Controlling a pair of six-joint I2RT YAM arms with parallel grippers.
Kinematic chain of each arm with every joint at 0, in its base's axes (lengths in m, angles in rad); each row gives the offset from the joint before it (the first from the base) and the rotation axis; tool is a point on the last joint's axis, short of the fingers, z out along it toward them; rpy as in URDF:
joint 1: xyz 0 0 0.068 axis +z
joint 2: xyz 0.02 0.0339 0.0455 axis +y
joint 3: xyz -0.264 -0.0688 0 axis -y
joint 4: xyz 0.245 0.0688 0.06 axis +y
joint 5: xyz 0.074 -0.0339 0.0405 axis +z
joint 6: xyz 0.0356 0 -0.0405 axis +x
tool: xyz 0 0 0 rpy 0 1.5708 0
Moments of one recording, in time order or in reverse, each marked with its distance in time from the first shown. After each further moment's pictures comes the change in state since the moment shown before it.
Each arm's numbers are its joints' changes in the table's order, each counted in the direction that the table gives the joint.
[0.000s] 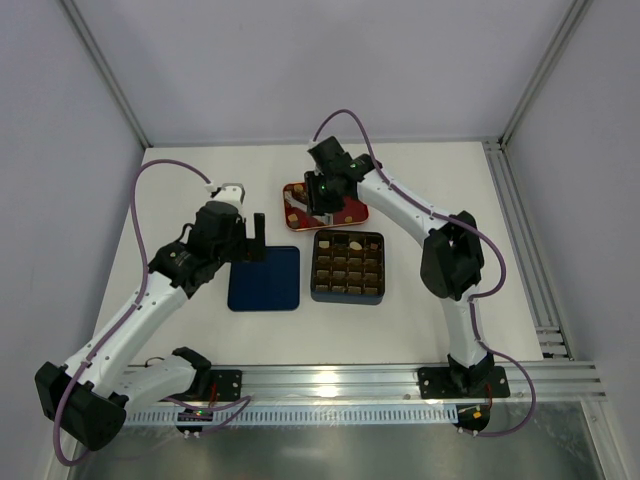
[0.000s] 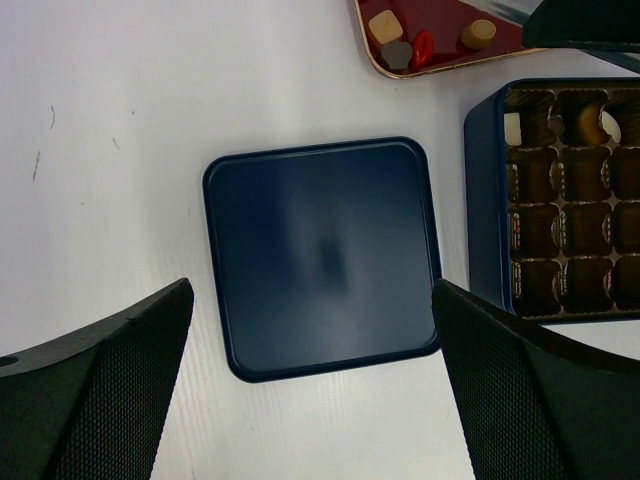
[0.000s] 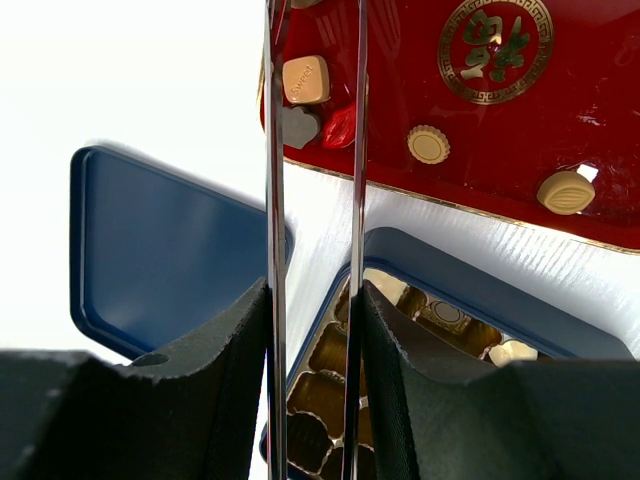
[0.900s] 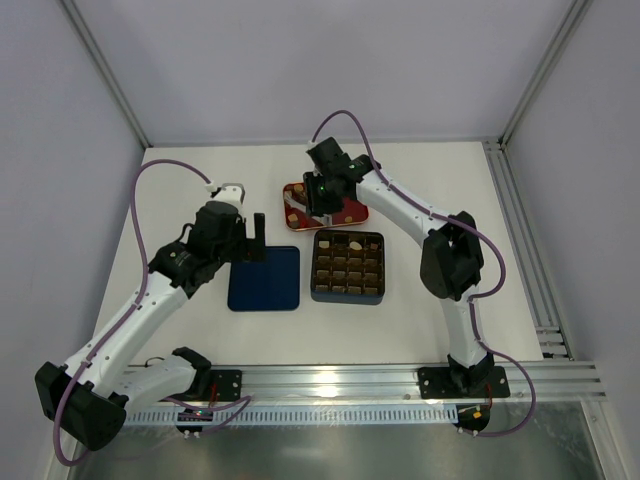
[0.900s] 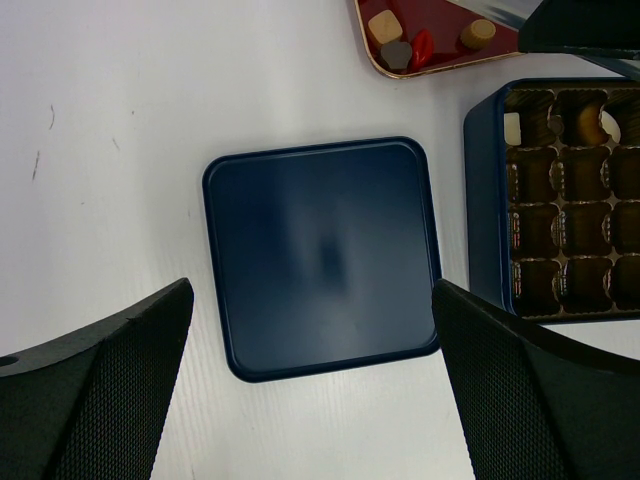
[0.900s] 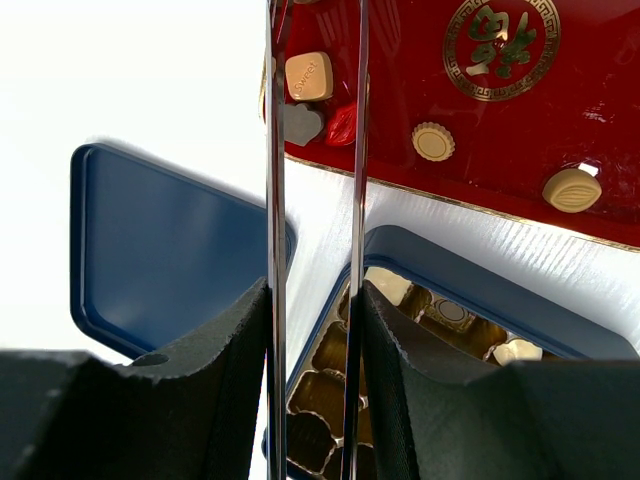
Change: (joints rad) left arm 0.000 0.000 0.000 0.000 -0.001 0.000; right arm 0.007 0.000 -0.004 0.002 -0.006 0.004
